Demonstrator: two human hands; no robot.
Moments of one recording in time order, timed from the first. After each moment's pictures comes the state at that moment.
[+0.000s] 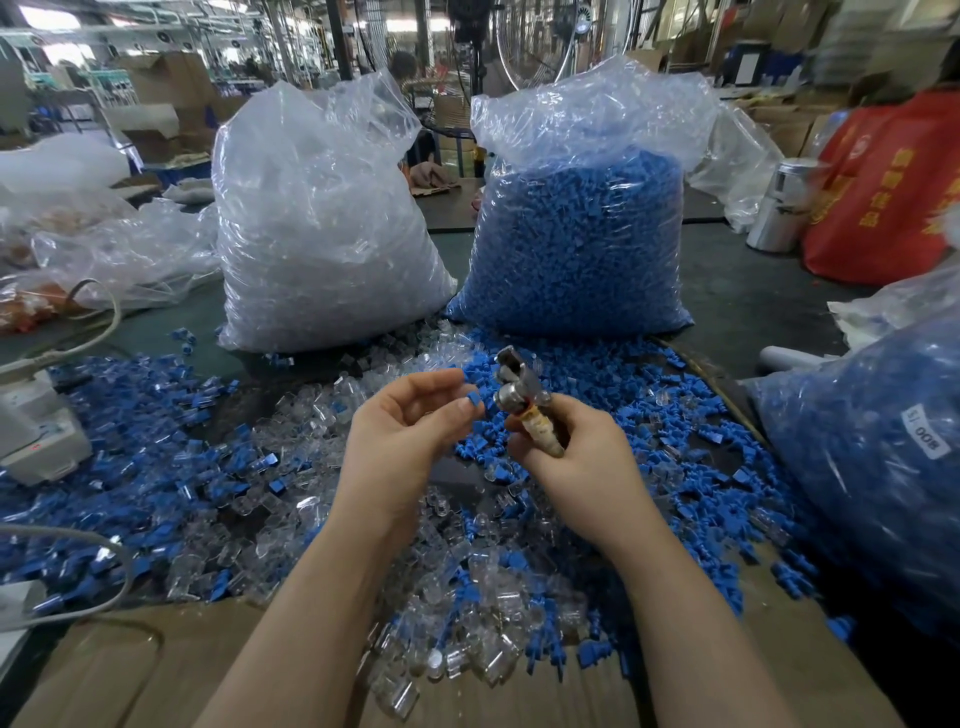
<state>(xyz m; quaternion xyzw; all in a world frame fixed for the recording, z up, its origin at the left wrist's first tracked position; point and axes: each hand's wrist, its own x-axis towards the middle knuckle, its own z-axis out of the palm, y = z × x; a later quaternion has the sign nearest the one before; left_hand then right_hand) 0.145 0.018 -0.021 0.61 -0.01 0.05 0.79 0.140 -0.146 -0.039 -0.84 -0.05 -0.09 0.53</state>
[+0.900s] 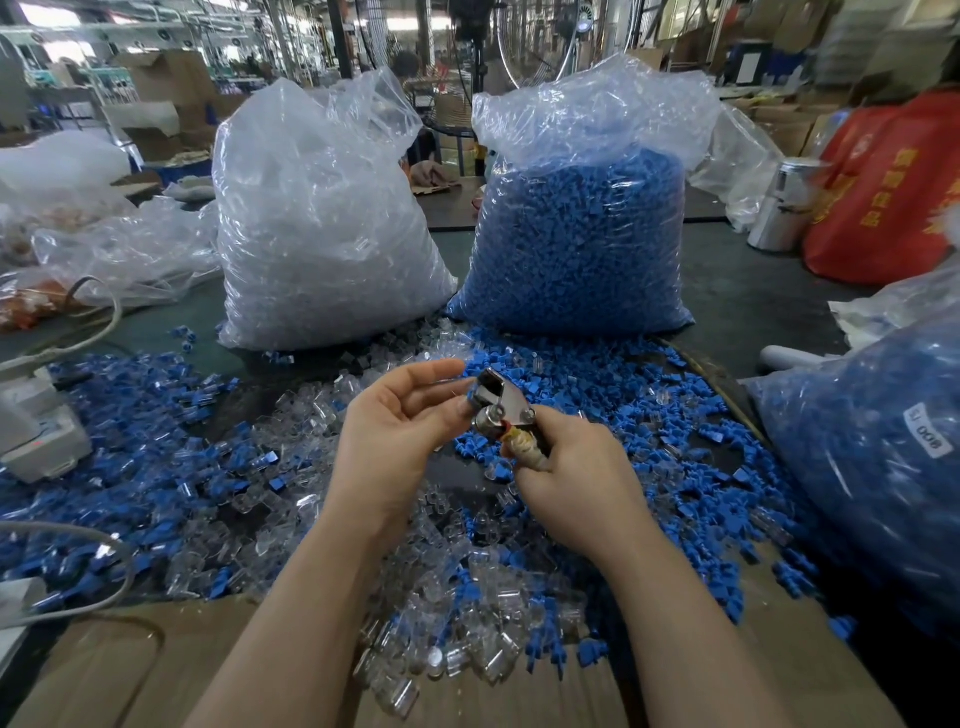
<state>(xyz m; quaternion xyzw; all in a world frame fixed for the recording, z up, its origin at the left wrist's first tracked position) 0.146 0.022 -0.018 0.62 -0.06 0.06 0.78 0.137 -0.142 -0.039 -0.93 -0.08 -0.11 0.35</state>
